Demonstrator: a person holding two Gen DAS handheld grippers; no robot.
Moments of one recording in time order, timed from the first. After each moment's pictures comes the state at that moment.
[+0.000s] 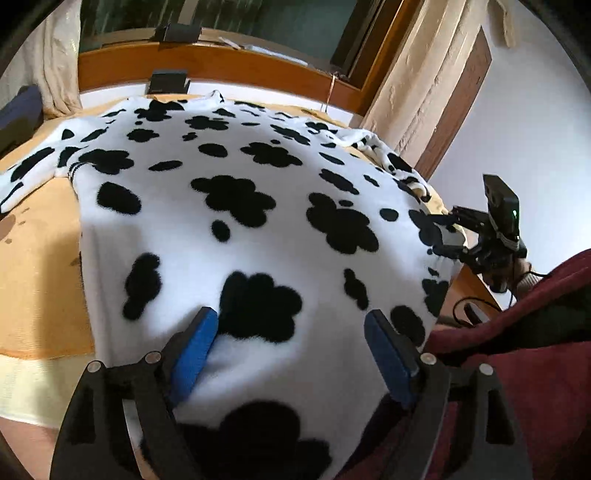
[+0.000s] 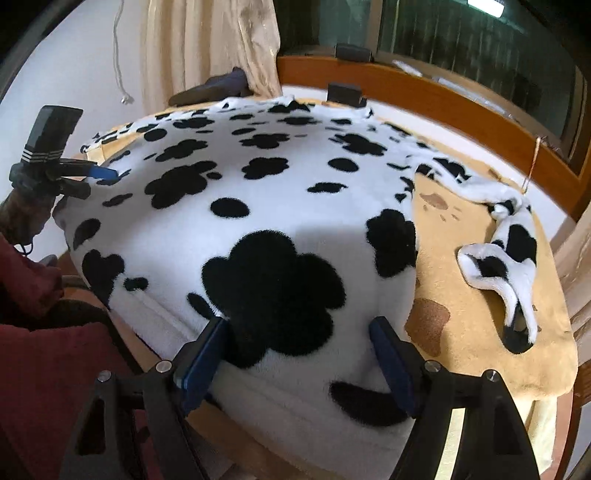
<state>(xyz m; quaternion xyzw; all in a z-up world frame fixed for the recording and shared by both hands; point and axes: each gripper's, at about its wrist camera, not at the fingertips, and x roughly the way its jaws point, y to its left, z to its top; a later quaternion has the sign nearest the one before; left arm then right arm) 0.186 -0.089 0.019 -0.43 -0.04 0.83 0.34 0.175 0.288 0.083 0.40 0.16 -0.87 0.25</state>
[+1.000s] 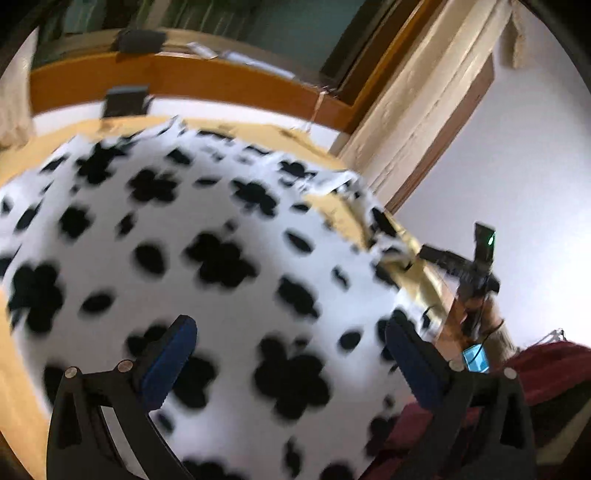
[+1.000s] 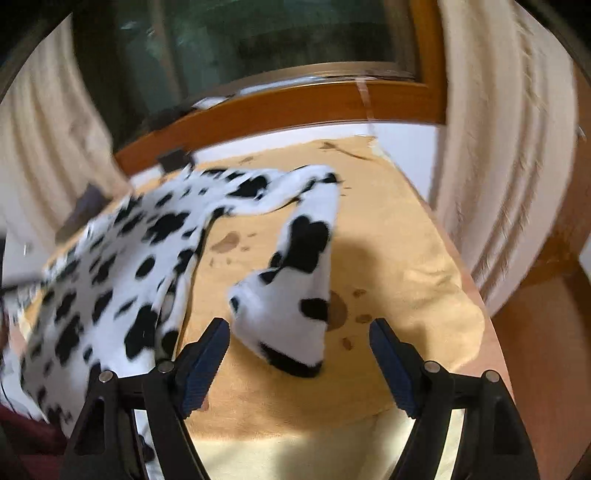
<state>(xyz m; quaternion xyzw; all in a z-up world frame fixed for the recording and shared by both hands) 0.079 0.010 0.095 -0.43 -0.06 0.82 0.38 0.118 0.440 0.119 0.38 -0.03 -0.92 0.06</state>
